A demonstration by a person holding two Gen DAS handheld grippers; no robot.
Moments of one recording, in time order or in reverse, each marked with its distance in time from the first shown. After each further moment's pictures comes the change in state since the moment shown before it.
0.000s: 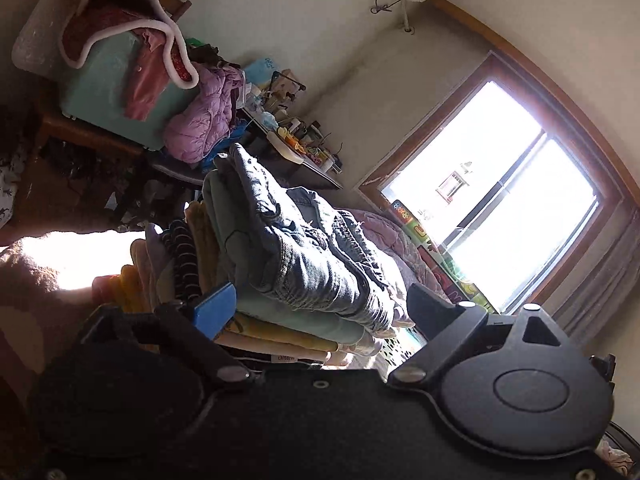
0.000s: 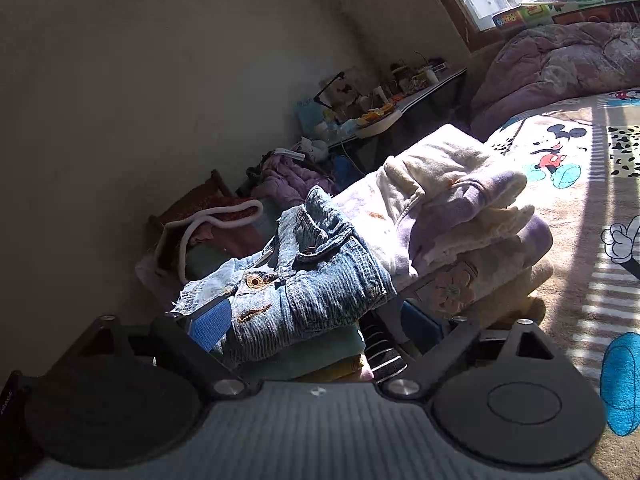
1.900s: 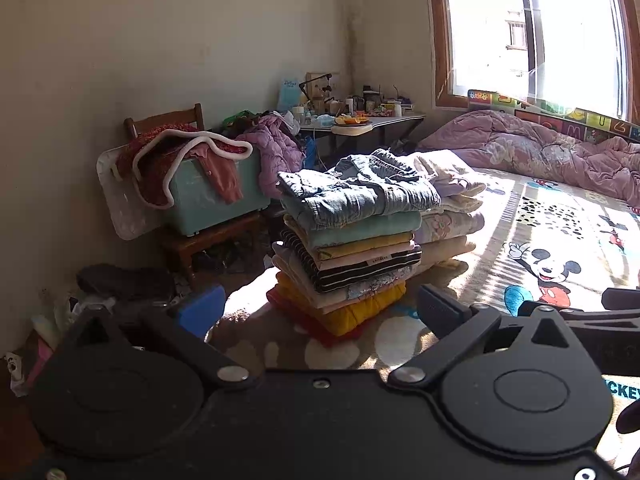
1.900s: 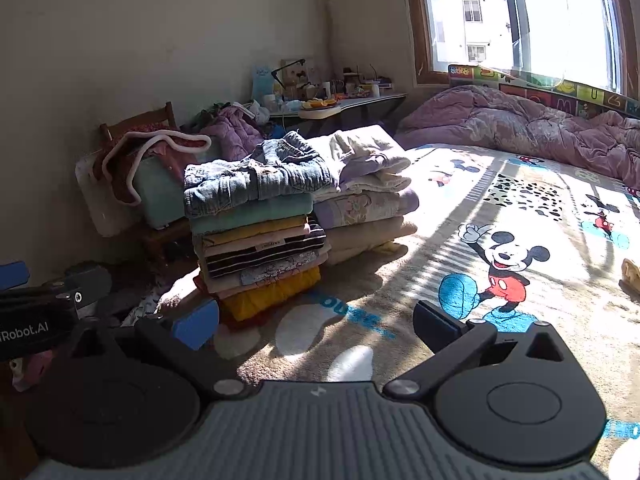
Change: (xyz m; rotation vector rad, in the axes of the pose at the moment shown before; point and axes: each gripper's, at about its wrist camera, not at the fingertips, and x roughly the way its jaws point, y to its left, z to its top) left arm -0.131 -0.147 -0.085 0.665 0.052 0.493; right arm -0.183 0.105 -0.109 -0.281 0.050 -0.350
